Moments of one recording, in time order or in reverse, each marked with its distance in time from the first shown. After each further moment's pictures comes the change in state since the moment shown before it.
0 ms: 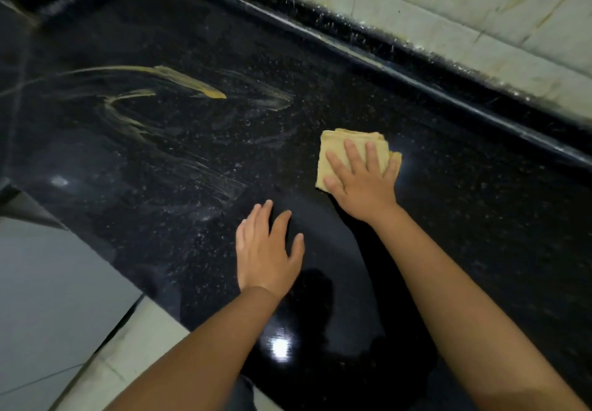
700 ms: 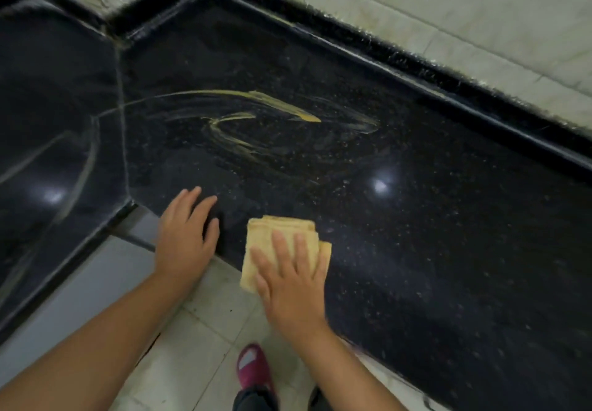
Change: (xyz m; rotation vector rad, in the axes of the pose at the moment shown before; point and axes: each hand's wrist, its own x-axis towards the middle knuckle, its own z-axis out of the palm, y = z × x) left_hand 0.054 -0.295 -0.128 -0.017 0.127 0.117; right_hand -0.071 -0.316 0.082 0.086 0.104 -0.028
